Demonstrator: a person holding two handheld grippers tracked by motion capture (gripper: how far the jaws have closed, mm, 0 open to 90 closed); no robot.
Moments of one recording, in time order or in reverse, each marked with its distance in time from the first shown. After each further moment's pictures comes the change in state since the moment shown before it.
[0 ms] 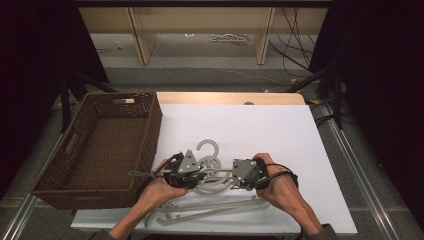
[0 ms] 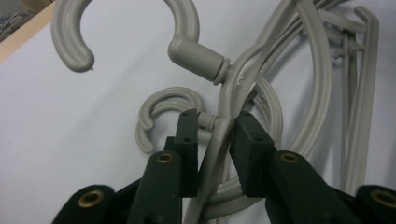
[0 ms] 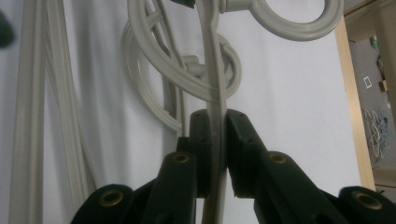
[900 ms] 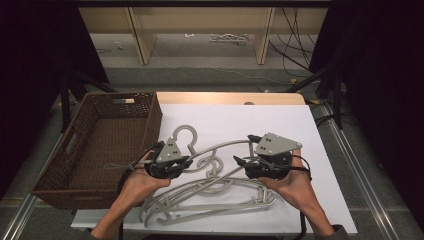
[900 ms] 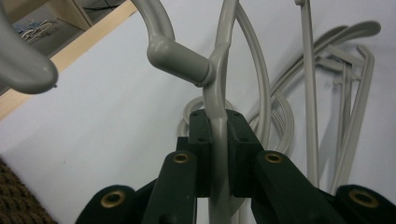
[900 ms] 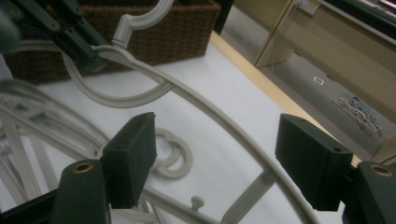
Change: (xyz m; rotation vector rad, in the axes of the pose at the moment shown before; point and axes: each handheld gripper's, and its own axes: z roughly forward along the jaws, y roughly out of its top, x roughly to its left) left arm 0.025 0.009 -0.058 -0.081 0.040 -0.122; right arm -0.023 -0.017 -0.047 -0.389 -0.186 0.512
